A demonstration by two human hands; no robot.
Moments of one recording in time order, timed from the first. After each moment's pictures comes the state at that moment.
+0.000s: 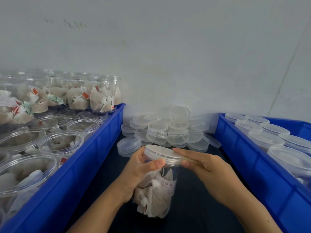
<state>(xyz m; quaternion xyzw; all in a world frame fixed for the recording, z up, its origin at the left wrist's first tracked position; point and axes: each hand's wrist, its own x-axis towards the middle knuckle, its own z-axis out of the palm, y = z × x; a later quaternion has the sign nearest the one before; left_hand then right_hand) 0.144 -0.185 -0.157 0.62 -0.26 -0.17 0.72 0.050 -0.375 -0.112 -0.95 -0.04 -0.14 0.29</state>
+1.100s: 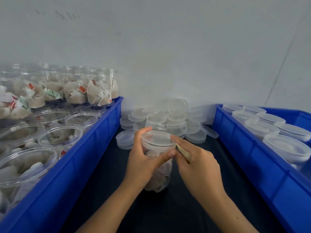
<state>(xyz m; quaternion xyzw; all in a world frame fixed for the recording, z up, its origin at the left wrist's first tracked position) 0.122 -0.205 -0.158 0.69 -0.23 0.06 0.68 0.046 -0.332 -0.130 -0.92 0.10 -0.24 0.28</state>
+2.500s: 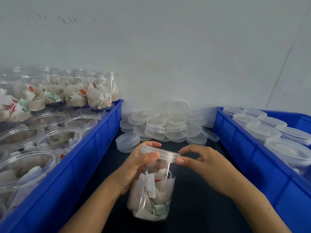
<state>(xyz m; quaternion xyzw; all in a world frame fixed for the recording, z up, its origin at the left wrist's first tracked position) 0.140 -0.180 -0.150 0.56 -0.27 -0.25 0.74 0.044 -0.372 -0.105 -0.94 0.04 -0.09 0.34</state>
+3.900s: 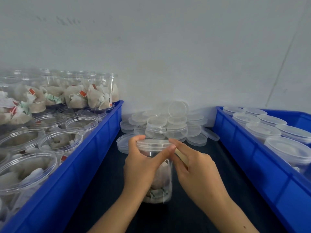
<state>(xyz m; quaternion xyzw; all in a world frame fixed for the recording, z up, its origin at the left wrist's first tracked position) 0.106 -0.208 -0.141 0.74 -0.09 0.09 0.66 0.043 -0.330 -0.124 -0.92 0.03 -0.24 0.31</state>
